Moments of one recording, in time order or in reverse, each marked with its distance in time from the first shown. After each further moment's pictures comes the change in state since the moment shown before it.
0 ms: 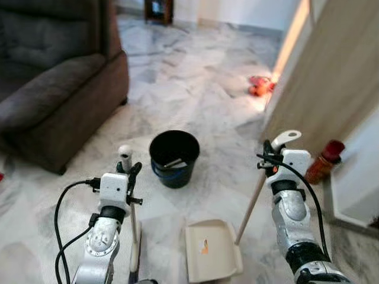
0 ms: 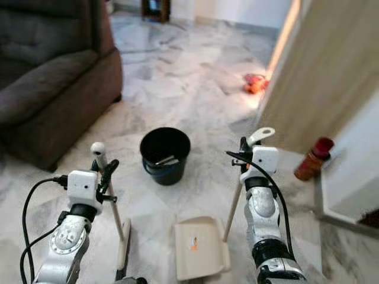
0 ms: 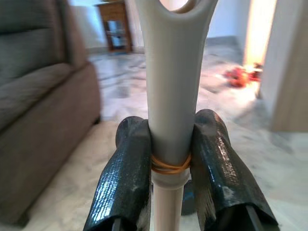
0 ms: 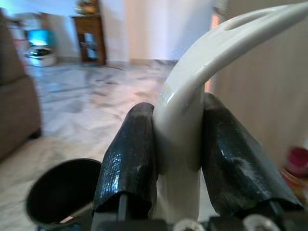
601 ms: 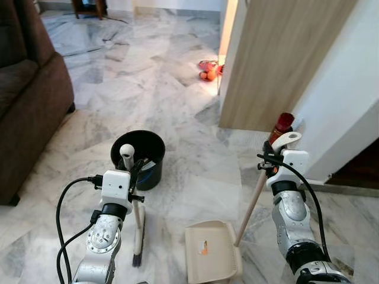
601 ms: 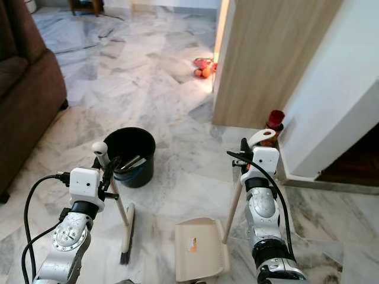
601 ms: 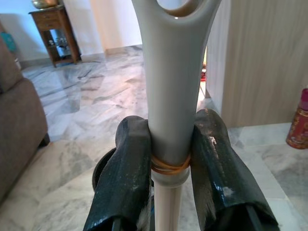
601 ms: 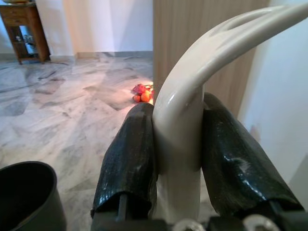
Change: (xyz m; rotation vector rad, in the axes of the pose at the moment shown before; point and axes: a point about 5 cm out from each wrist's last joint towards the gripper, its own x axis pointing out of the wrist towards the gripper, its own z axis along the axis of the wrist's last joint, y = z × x) left arm 0.004 0.000 0.004 0.009 -0.016 -0.002; right arm 0.000 0.000 -0.002 0.000 0.015 -0.005
